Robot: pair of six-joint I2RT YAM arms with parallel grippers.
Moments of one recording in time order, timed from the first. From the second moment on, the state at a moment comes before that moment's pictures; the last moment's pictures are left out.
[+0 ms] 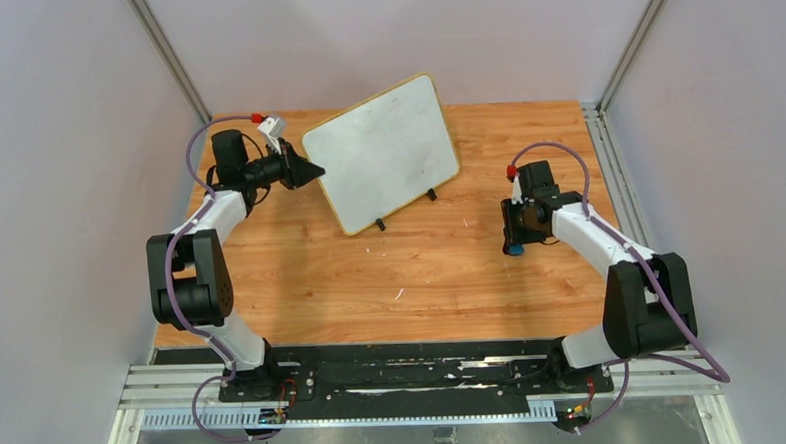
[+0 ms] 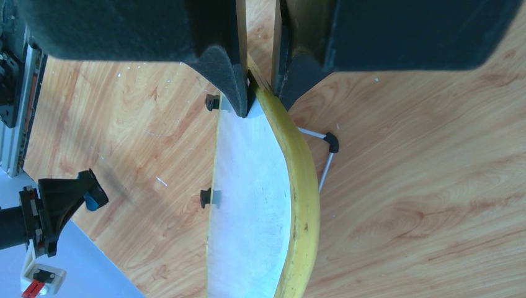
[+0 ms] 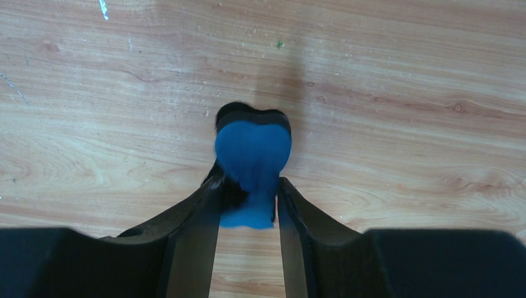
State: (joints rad) left arm 0.09 1.66 1.07 0.18 0.98 -0.03; right arm 0.19 1.43 0.89 -0.57 0.01 0.08
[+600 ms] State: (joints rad) left arm 0.09 1.67 1.07 0.11 0.94 0.04; right arm 0.19 1.43 0.89 -0.57 0.00 0.08
